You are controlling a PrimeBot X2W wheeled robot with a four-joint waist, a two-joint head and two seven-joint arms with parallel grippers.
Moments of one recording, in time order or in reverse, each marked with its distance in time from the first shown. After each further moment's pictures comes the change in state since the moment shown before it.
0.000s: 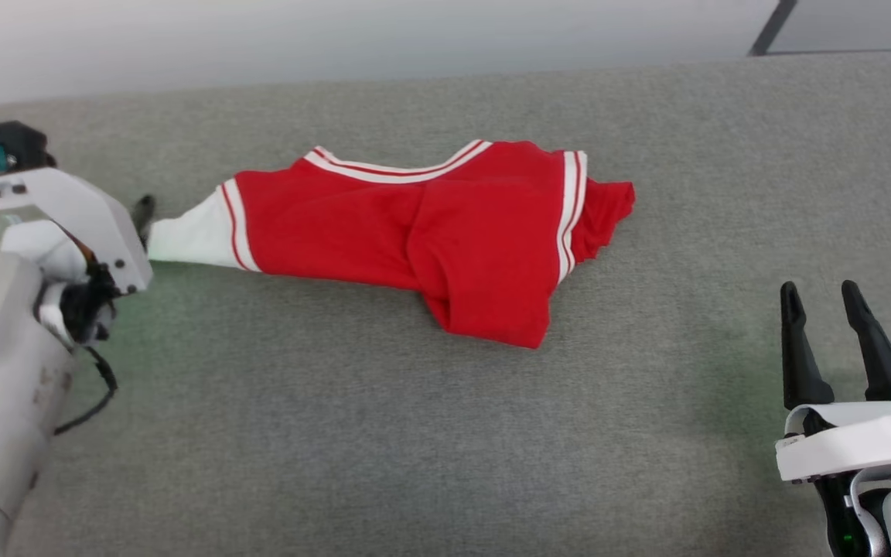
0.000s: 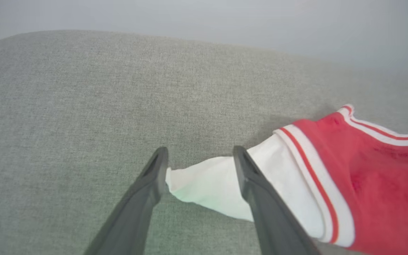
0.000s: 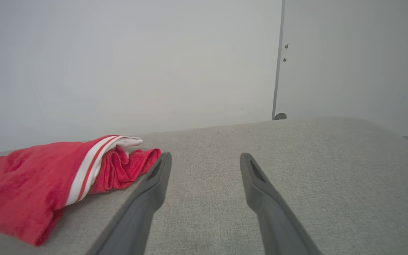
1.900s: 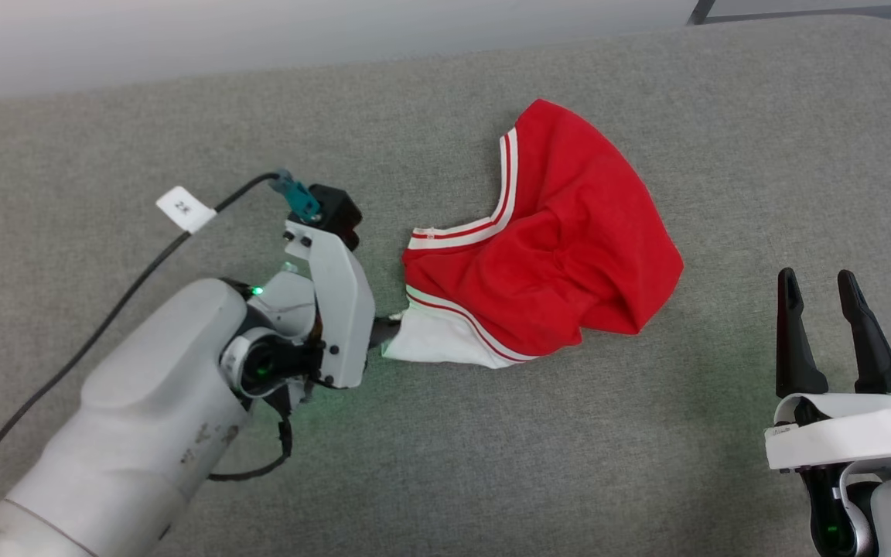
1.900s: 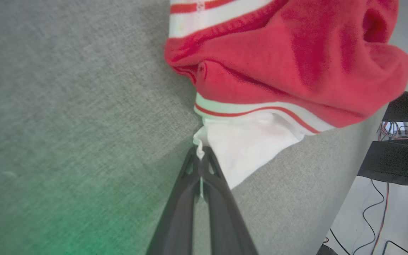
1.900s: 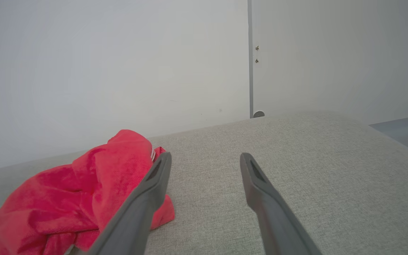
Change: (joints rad) left arm 0.141 -0.106 -0.072 -0.509 -0.035 -0.142 0.514; right arm -0.012 0.058 -0.022 -0.023 0.013 0.000 0.000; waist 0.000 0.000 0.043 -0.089
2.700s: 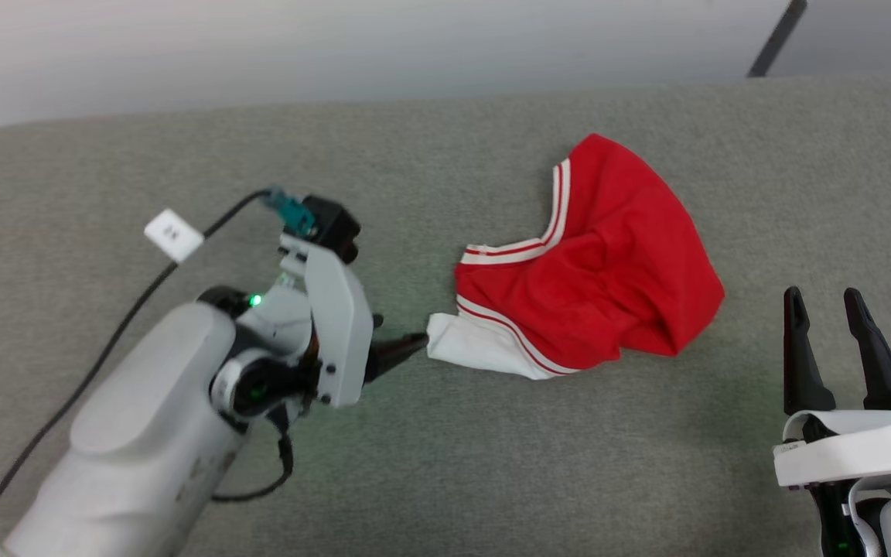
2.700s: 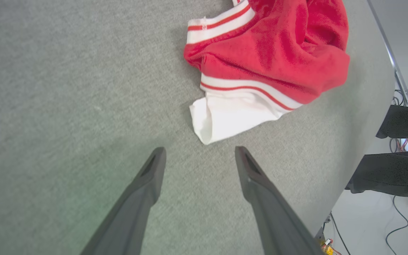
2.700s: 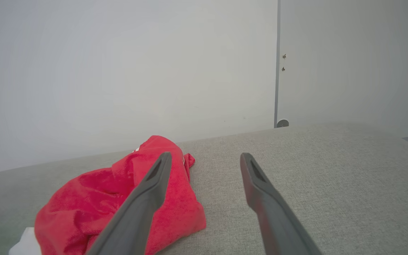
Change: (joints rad) left arm 0.161 -0.009 0.211 -0.190 0.160 0.000 0.063; right arm 0.041 -0.031 0.003 -0.006 0.001 0.000 0.000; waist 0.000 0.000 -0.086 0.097
